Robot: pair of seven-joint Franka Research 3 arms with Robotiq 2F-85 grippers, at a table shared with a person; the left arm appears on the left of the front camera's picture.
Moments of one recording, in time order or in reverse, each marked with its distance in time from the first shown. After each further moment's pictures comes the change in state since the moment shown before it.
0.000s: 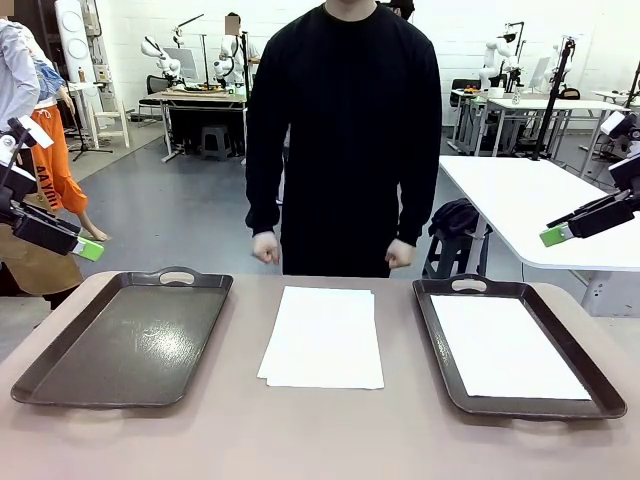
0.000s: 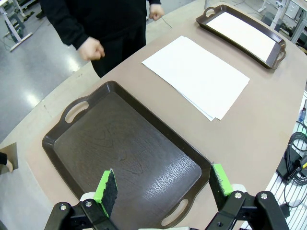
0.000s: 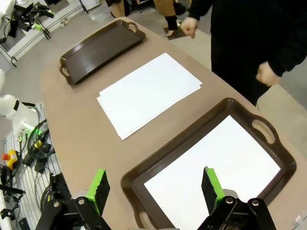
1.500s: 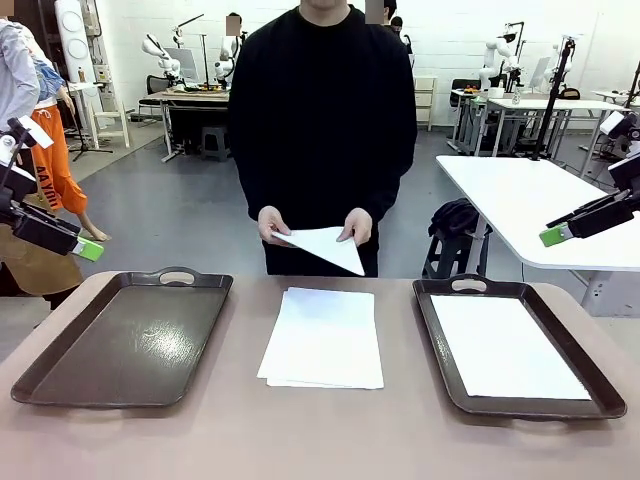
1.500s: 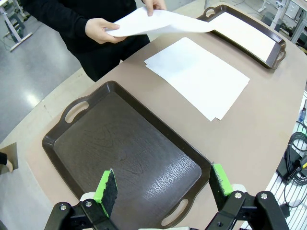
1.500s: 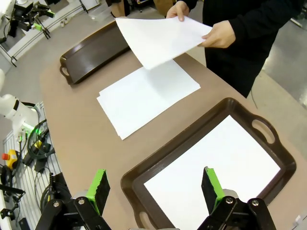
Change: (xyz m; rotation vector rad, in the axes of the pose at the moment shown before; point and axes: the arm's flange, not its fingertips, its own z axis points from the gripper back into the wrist) left arm 0.000 0.000 0.000 0.000 0.000 0.000; right arm 0.000 0.000 0.000 -0.001 0.001 0.000
